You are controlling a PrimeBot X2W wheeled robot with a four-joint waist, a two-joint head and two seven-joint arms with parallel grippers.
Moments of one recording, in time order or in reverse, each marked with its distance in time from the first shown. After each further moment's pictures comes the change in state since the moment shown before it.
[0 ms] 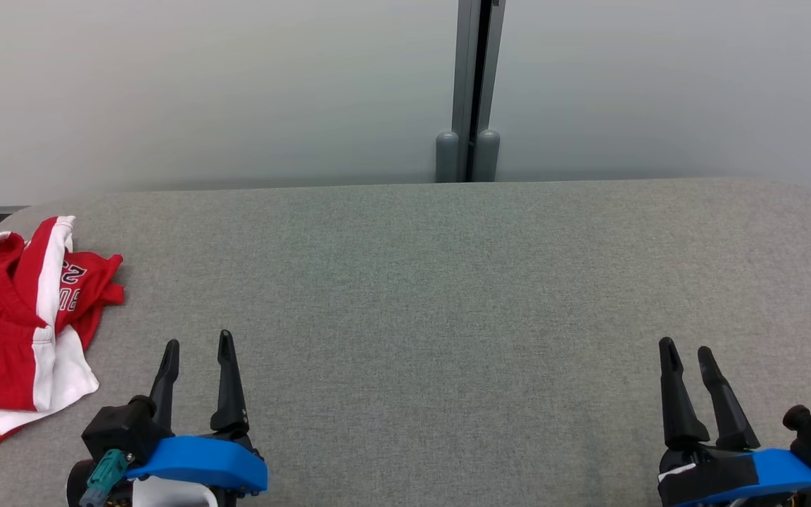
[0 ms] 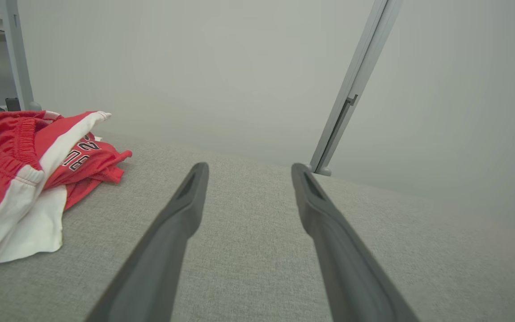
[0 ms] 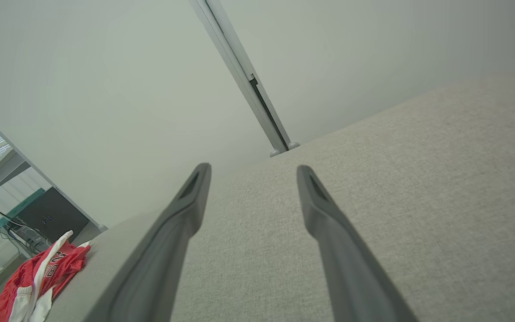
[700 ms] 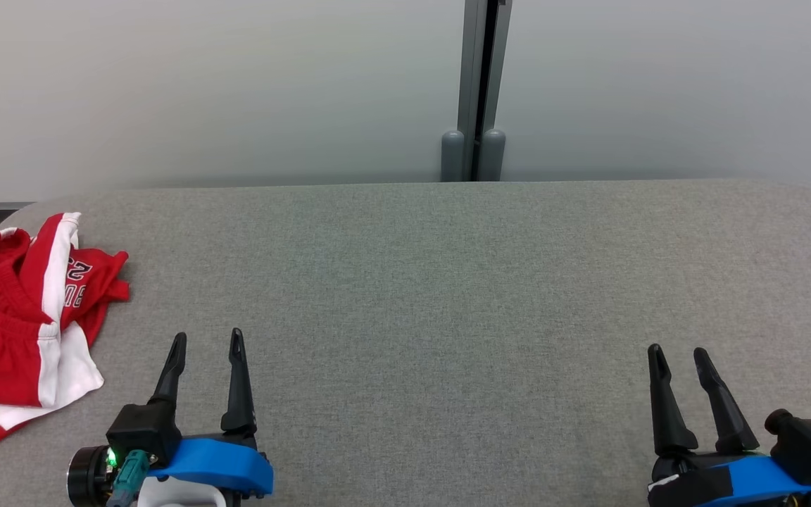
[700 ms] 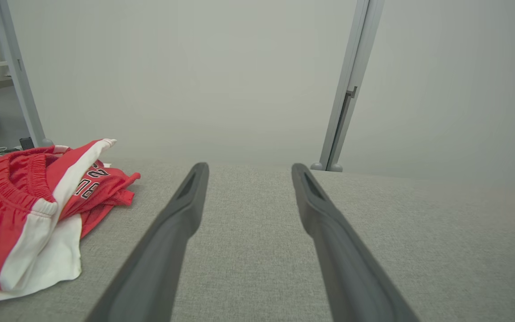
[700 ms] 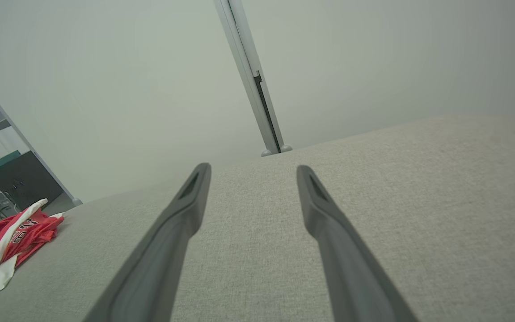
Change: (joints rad) left arm -0.012 0.007 -0.015 0.027 0.137 0.001 -0.043; right arm 0.004 -0.001 0.008 0.016 -0.175 0.000 -0.042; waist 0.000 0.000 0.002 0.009
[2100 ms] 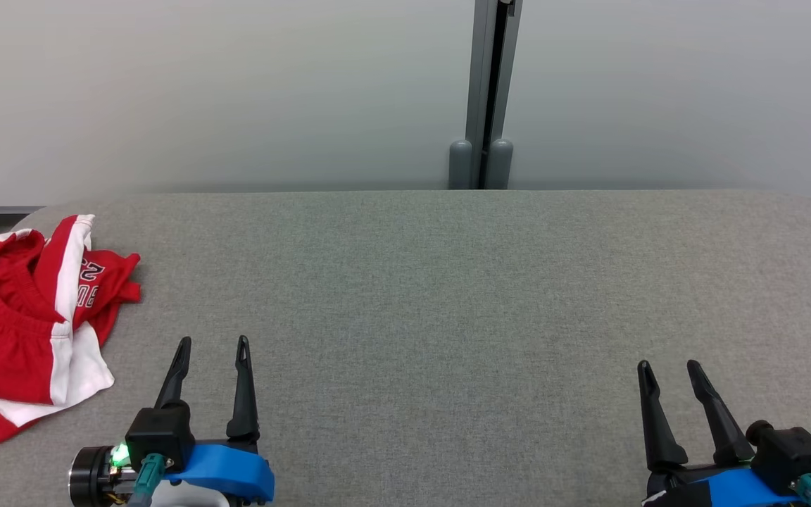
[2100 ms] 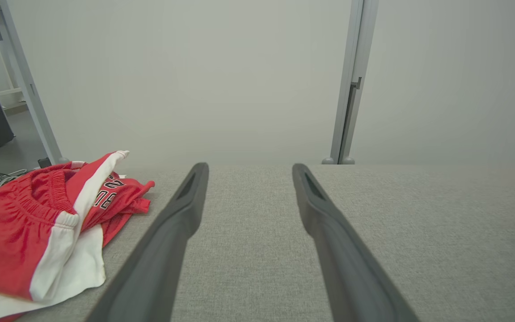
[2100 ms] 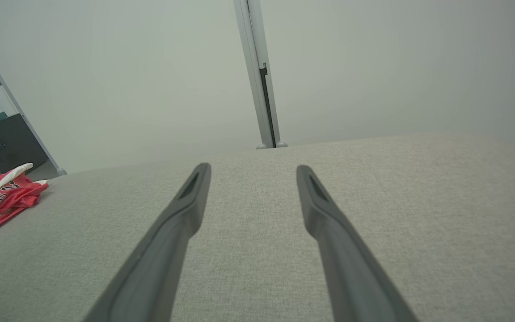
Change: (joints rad) left arm -0.012 0.012 -0.018 0.054 0.080 0.025 -0.032; right arm 0.011 -0.002 0.002 0.042 -0.142 0.001 -0.032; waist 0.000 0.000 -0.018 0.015
